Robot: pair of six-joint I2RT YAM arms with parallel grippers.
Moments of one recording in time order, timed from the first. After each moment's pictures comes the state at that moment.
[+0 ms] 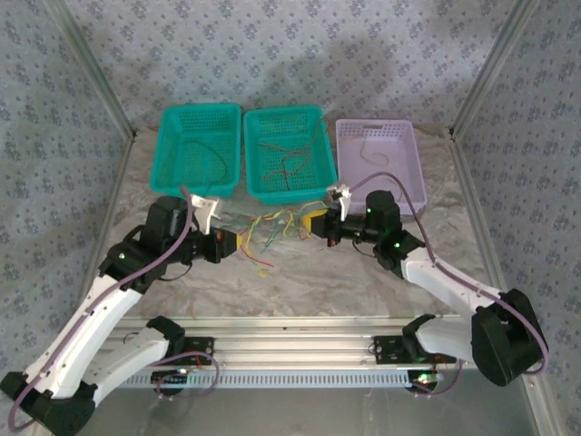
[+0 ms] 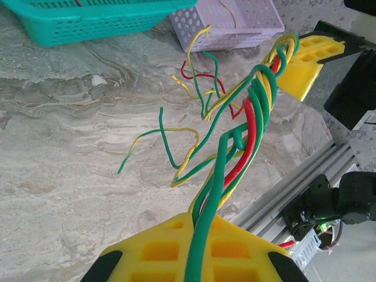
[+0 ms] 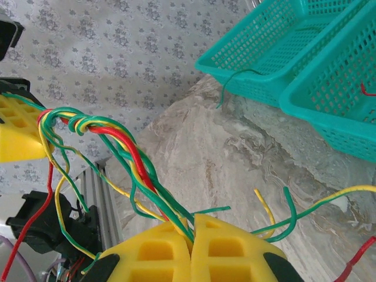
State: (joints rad) left arm -0.53 0.82 0.97 -0.82 0.37 -0.41; right arm 0.50 1.16 0.64 0.26 -0.67 0.36
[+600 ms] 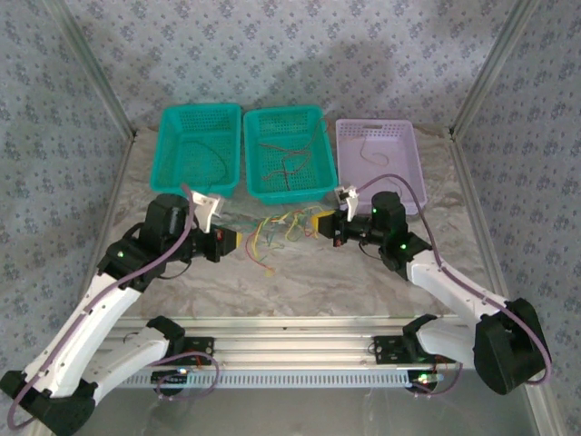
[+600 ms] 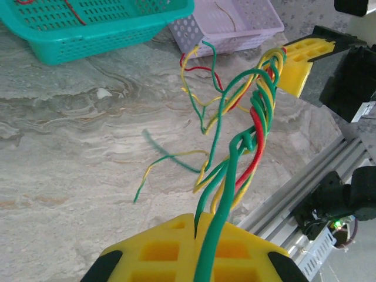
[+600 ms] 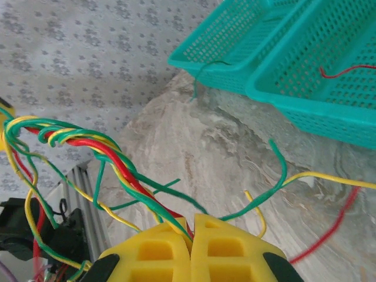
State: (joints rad) left arm -0.53 0.83 1.01 -0.84 0.34 -0.35; right arm 0.46 1.12 0.63 0.16 -0.62 0.35
